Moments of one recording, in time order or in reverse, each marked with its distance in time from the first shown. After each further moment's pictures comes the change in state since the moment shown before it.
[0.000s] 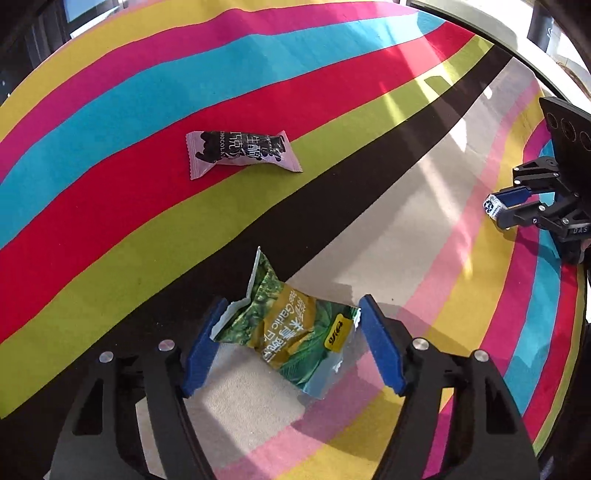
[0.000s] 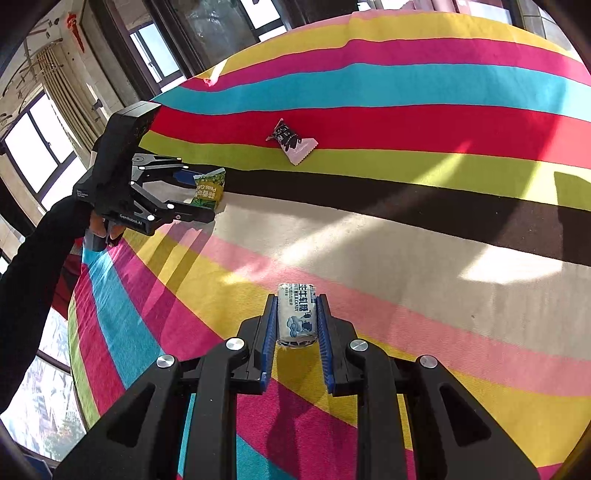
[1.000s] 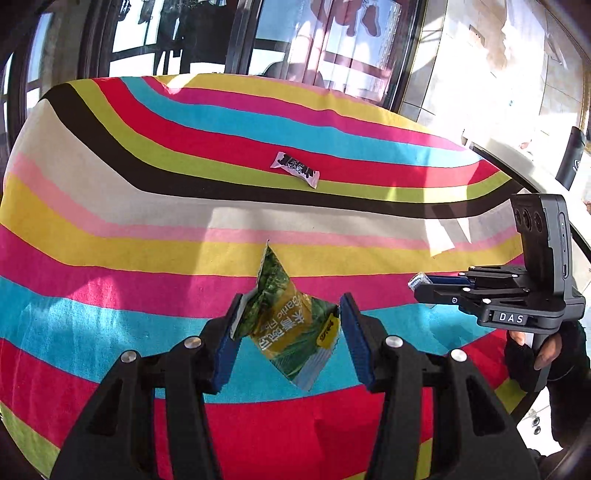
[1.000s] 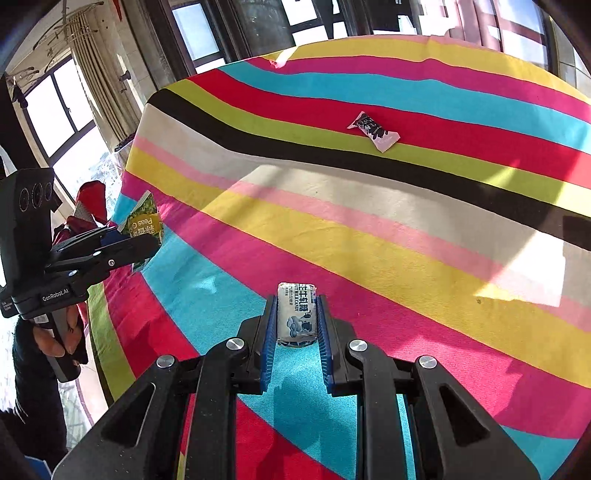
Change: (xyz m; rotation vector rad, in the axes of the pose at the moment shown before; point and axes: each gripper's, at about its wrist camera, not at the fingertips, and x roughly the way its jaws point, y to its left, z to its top) left arm -0.111 -0.132 -0.152 -0.529 -0.439 0.195; right arm -0.009 0.101 -0.042 -0.130 -0.003 0.002
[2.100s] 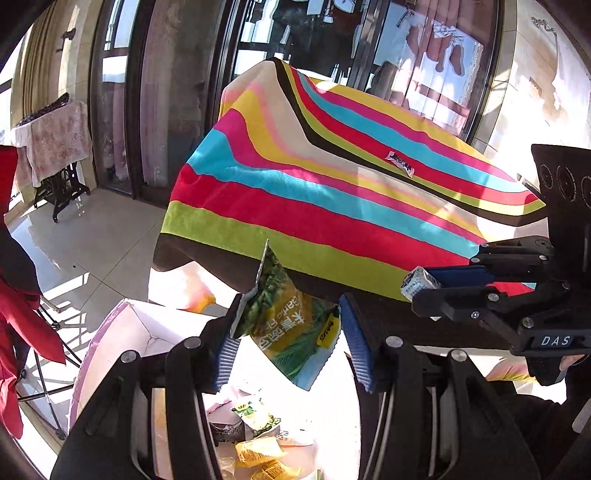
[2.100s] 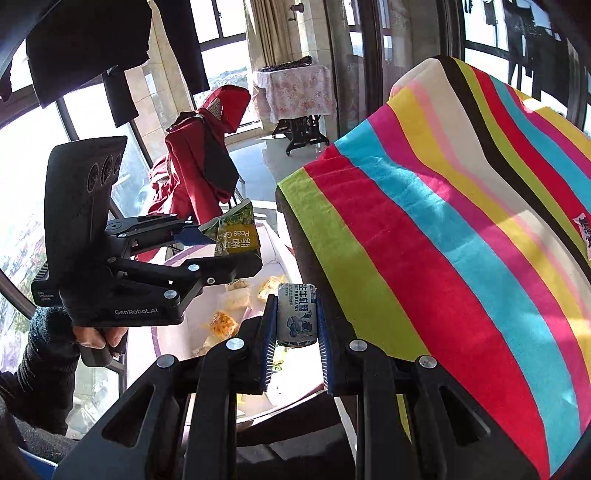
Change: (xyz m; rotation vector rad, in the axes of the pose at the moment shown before) left arm -0.166 0.075 -0.153 -0.251 -0.043 0.269; right arm 0.013 0.263 -0.054 -0.519 0.127 0.298
